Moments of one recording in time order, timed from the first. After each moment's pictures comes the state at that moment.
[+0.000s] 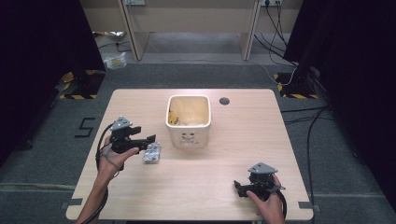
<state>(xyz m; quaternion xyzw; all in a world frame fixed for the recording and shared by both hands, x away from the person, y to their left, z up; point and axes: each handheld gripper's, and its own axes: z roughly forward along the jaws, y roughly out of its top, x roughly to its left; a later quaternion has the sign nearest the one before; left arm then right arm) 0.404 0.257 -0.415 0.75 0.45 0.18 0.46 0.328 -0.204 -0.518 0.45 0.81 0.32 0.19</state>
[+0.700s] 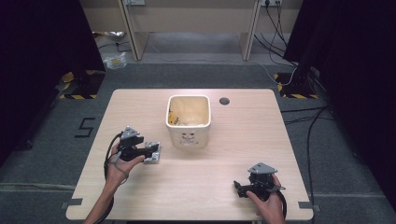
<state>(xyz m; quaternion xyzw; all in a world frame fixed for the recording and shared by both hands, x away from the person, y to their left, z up) 0.404 0.246 -0.468 0.75 0.48 0.17 0.42 0.328 -0.204 -0.518 0.45 0.81 0.33 0.19</state>
